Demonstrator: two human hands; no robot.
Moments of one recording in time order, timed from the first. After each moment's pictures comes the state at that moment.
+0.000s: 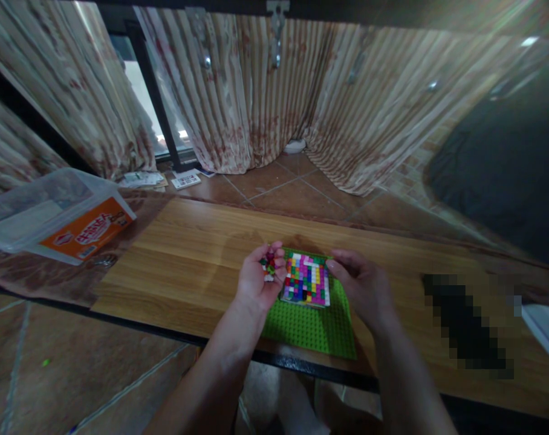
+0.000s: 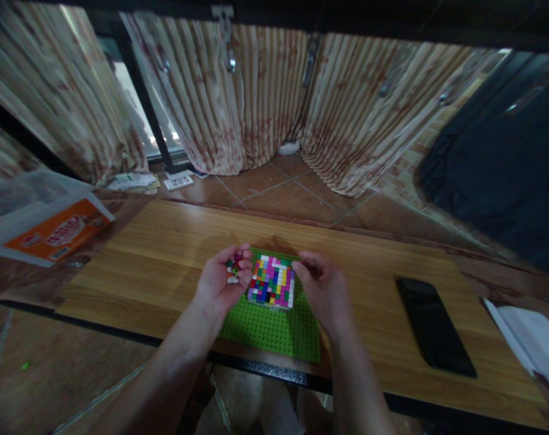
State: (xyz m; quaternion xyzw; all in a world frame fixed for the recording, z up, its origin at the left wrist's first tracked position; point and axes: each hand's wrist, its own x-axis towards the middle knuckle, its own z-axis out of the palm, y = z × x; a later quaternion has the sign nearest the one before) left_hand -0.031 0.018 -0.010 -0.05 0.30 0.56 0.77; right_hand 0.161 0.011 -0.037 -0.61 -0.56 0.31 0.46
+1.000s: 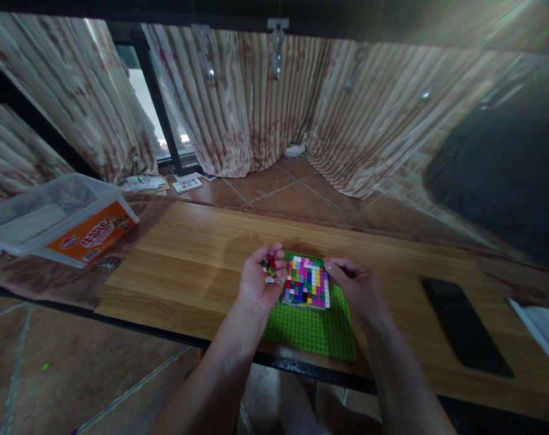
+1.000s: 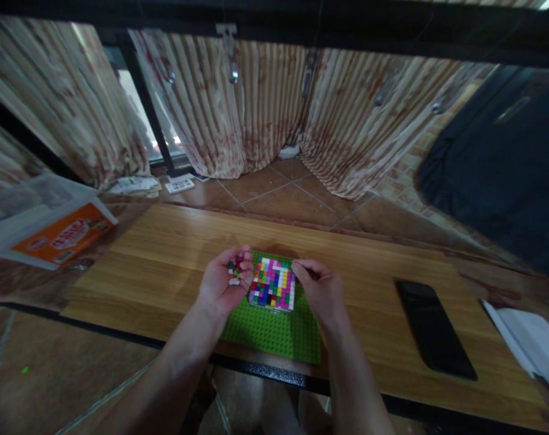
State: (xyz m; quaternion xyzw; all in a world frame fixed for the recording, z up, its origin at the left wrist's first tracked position) left_hand -0.031 0.018 -0.009 -0.05 0.30 0.57 0.76; right_hand 0.152 0.015 -0.040 -0.59 -0.48 0.41 0.50
